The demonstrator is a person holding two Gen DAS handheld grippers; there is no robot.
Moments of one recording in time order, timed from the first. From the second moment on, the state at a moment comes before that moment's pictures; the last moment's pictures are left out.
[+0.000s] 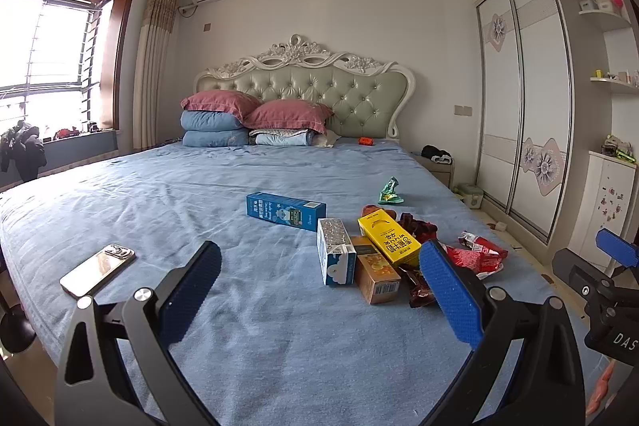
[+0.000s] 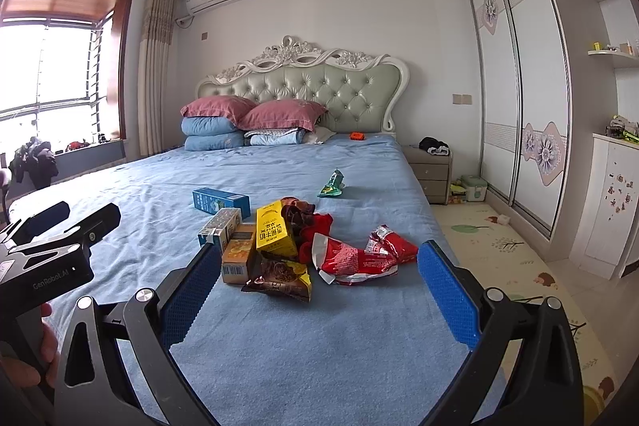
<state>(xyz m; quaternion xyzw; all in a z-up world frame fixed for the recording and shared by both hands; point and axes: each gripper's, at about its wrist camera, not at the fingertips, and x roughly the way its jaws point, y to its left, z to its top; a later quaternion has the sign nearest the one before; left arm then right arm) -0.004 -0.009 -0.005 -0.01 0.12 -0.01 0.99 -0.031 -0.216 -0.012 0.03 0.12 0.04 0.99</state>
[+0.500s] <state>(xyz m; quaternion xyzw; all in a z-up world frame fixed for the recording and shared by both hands) -0.001 -0.015 -0.006 0.00 0.13 -0.02 0.99 -0.028 -0.216 -0.014 0.03 0.12 0.04 0.99</state>
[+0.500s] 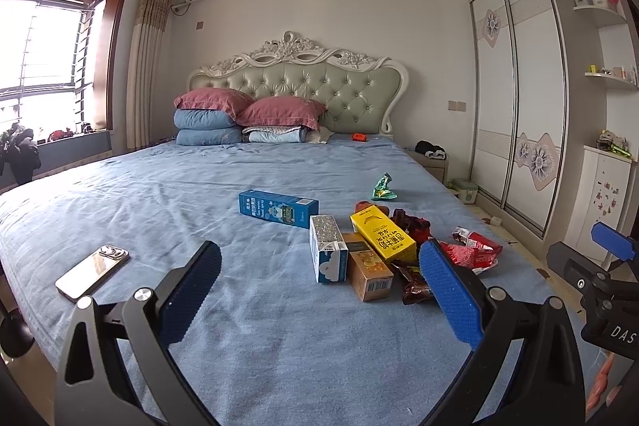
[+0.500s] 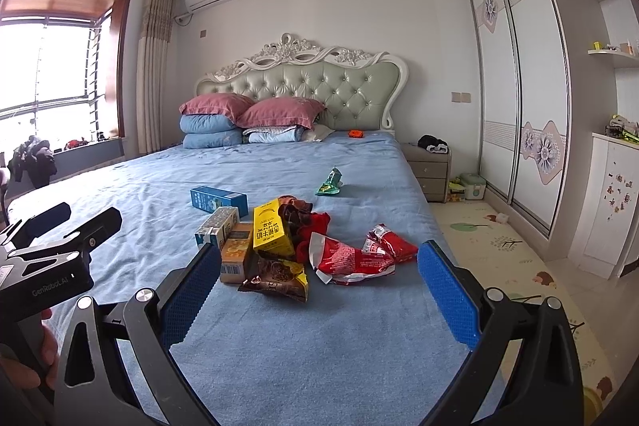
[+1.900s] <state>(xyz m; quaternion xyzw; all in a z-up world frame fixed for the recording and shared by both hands) 0.008 -0.013 -0.008 -0.01 0.14 -0.02 0.99 -0.021 -0.219 -0.019 0.04 0.13 0.04 0.99</state>
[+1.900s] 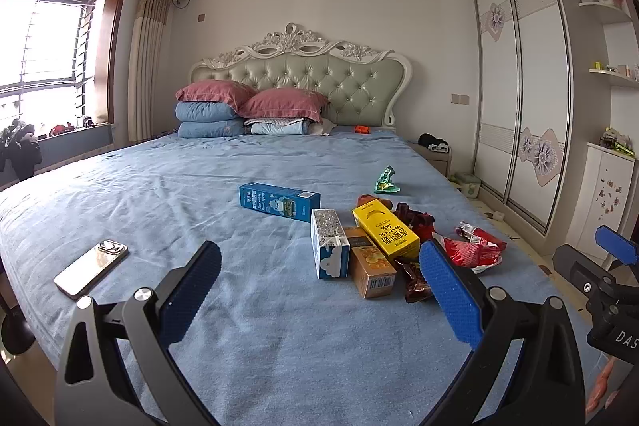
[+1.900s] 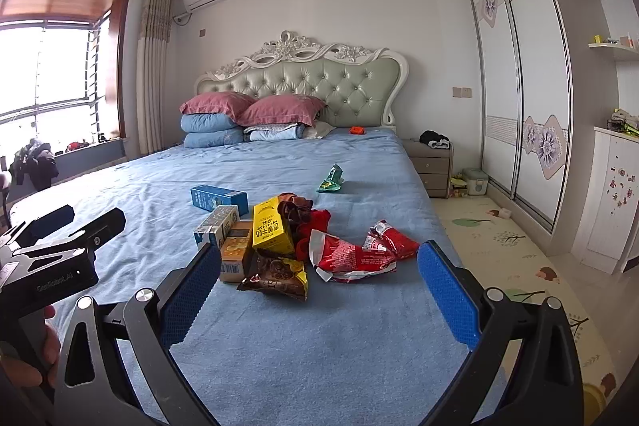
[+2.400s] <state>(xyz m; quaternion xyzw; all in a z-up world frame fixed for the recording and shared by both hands) 0.025 -0.011 -0.017 0.00 0.17 -0.02 0.99 -0.009 -0.215 -0.024 0.03 0.14 0.04 0.99</state>
